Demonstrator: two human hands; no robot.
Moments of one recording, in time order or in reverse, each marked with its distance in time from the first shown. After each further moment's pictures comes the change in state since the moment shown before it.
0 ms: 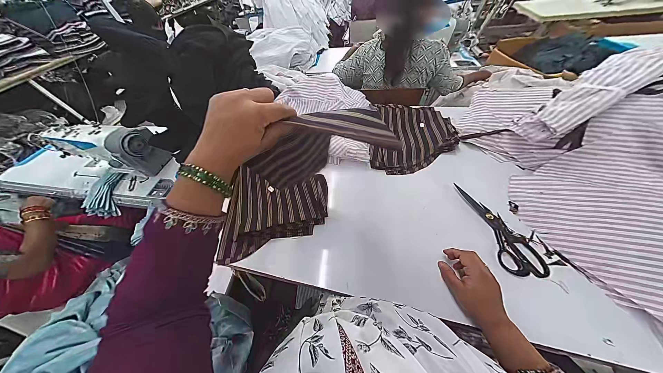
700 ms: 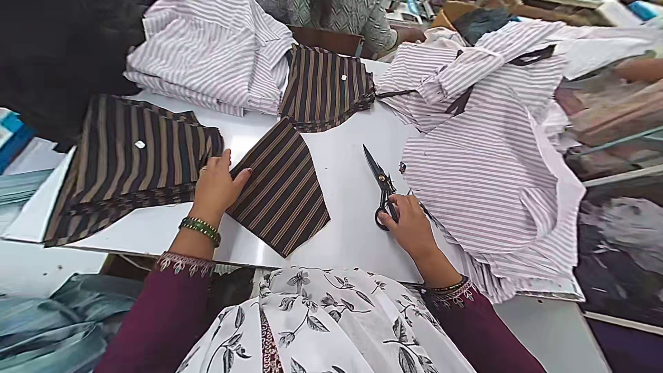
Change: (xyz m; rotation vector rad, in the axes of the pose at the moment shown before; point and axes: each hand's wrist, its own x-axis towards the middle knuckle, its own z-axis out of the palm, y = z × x) left_hand -0.059 0.184 0.194 -0.426 -0.580 -1.098; right_hand 0.052 0.072 -0.103 -0.214 -0.370 0.146
